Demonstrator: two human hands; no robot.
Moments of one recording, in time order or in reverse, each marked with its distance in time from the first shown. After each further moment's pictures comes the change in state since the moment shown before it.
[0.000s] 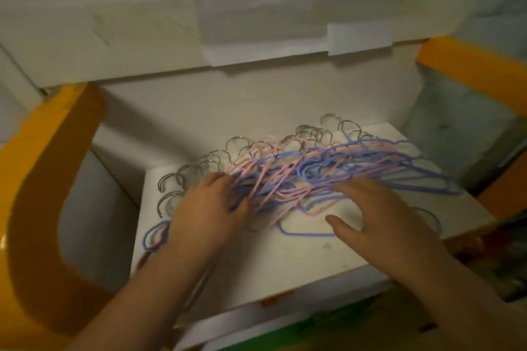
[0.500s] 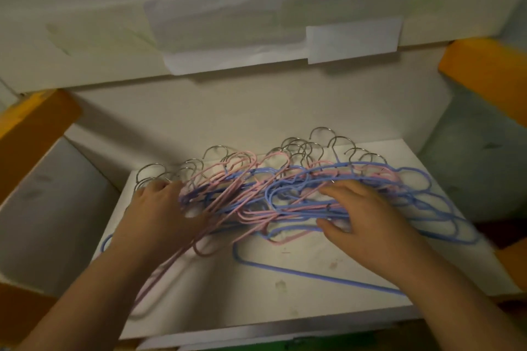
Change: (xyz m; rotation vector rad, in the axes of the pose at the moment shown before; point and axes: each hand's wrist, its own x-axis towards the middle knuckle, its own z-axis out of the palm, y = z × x) left_hand 0.025 0.038 -0.006 0.187 -0.058 -0.347; right_hand 0.077 0.101 -0.009 0.087 -0.083 -0.262
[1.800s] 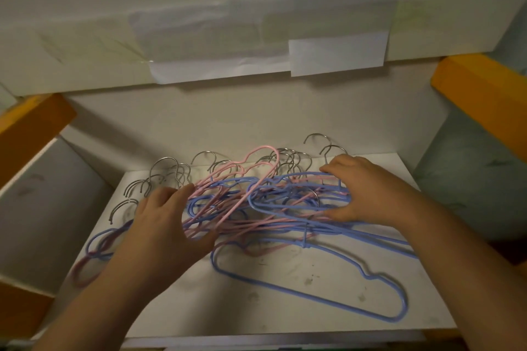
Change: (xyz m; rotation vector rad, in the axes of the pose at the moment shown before) left_hand -0.030 0.042 0.010 -0.079 0.111 0.107; right_hand 0.076 0.080 -0.034 -0.207 -0.230 -0.183
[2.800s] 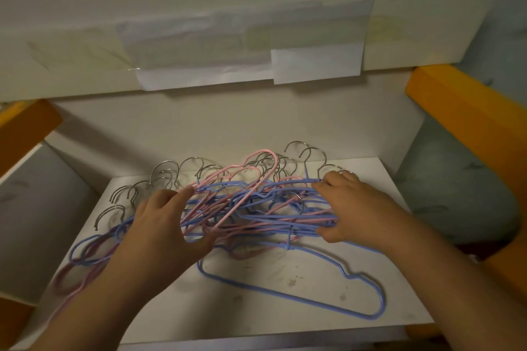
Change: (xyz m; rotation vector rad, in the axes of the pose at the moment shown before) left_hand 0.004 0.014 0.009 -0.006 0.037 0.033; right_hand -0.030 -0.018 -0.001 -0.137 -0.071 0.051
